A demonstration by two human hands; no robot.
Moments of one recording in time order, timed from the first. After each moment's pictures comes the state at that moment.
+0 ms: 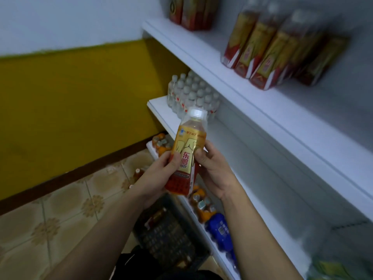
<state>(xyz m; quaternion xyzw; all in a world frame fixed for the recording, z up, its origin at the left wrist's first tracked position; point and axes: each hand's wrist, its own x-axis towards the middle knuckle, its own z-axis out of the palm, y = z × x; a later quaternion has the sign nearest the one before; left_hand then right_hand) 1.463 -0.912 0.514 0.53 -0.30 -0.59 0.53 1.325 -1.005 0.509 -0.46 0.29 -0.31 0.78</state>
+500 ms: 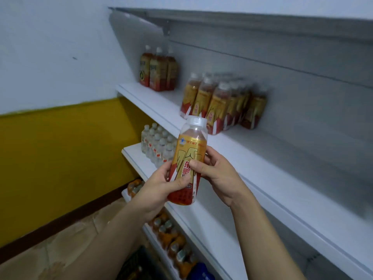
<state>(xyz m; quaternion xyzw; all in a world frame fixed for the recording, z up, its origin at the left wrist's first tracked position) 1.395 -0.965 0.587 0.42 -0.42 -0.58 0.57 1.235 -1.038 0.622 -0.61 0.29 -0.36 0.65</state>
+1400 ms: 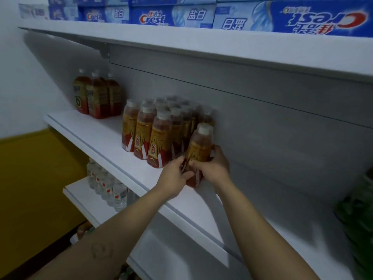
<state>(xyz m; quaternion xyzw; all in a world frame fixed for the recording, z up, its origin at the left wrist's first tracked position) 1.277 -1.190 0.611 0.51 -0.68 -0.28 0.45 1.141 -1.189 0.661 -0.58 0.60 -0.46 0.32</state>
